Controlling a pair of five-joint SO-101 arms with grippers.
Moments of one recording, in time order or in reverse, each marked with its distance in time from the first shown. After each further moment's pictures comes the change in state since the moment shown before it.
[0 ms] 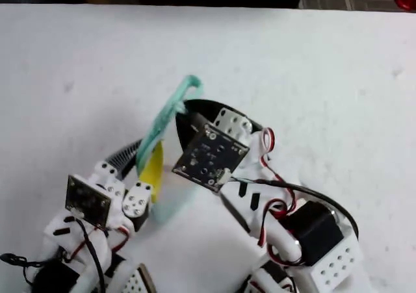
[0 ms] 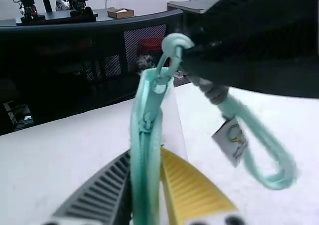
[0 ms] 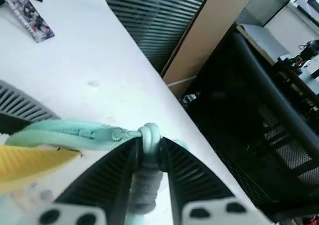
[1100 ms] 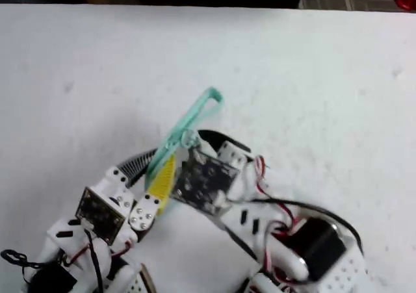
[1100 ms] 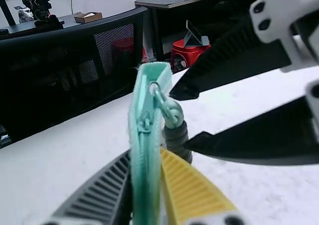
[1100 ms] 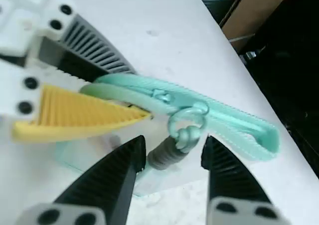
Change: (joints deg) left arm 7.5 -0.1 -1.1 3.1 -4.7; right arm -6.4 -3.1 5.3 17.3 -3.5
